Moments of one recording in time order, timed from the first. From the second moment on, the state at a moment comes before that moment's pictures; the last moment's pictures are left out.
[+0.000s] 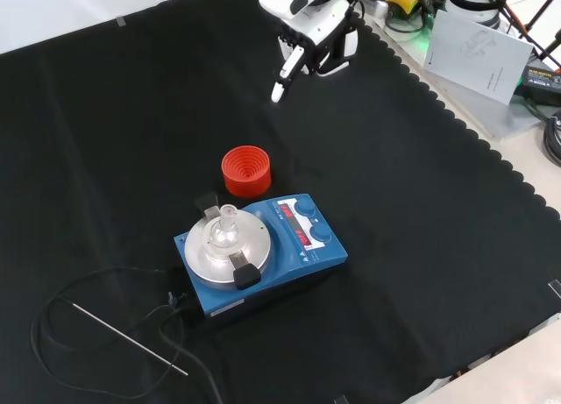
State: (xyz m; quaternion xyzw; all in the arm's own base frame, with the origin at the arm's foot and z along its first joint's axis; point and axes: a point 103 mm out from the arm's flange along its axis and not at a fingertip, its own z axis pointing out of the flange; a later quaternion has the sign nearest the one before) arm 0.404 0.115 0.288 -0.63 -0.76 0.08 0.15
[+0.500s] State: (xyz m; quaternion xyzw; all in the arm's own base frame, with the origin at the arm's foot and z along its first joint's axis) arm 0.360 0.140 0.273 -0.64 -0.75 0.07 0.15
